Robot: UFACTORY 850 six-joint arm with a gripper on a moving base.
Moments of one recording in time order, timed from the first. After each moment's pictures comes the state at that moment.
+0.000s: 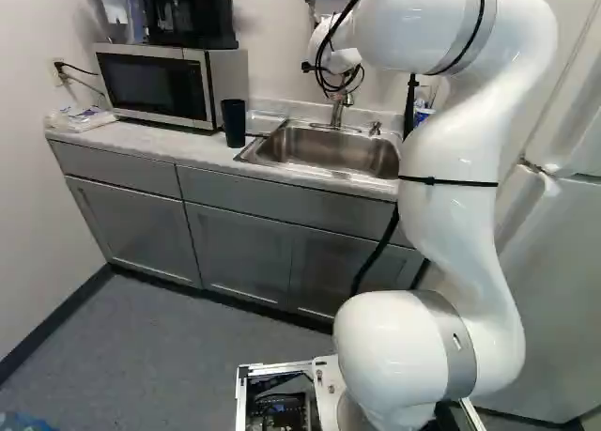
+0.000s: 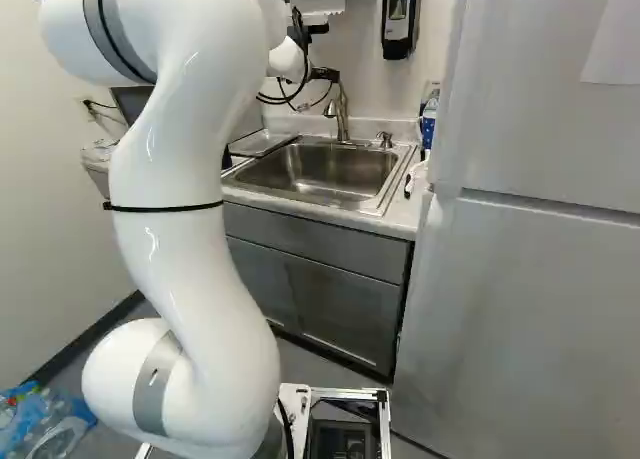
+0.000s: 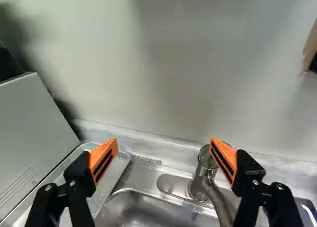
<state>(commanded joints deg) -2.7 -24.7 -89.8 1.9 11.5 0.0</state>
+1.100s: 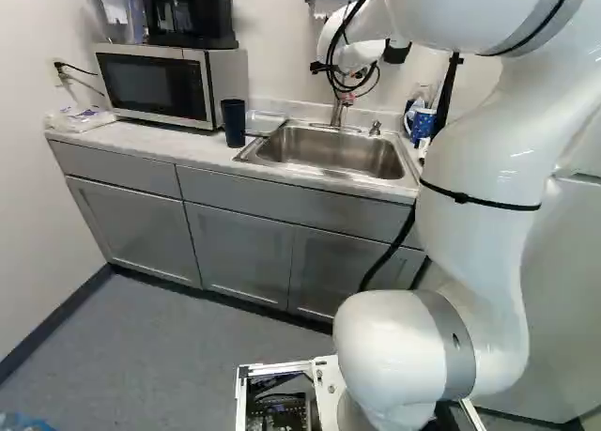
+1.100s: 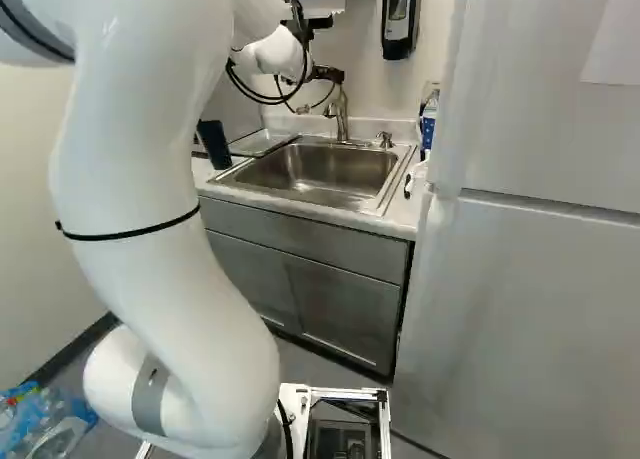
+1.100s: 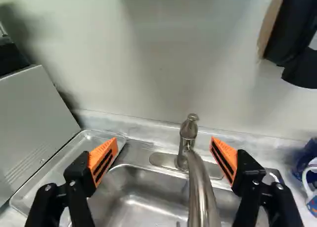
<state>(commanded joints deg) -4.9 -12.2 -75.3 1.9 11.4 0.0</state>
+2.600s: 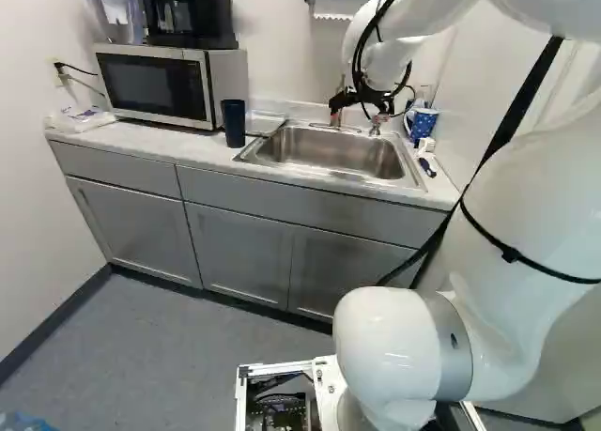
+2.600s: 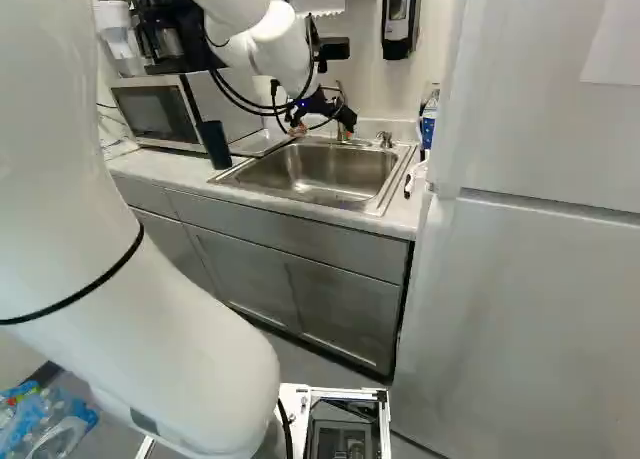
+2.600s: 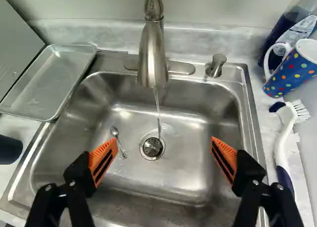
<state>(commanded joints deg) -10.0 3.6 -58.9 1.9 -15.5 0.0</state>
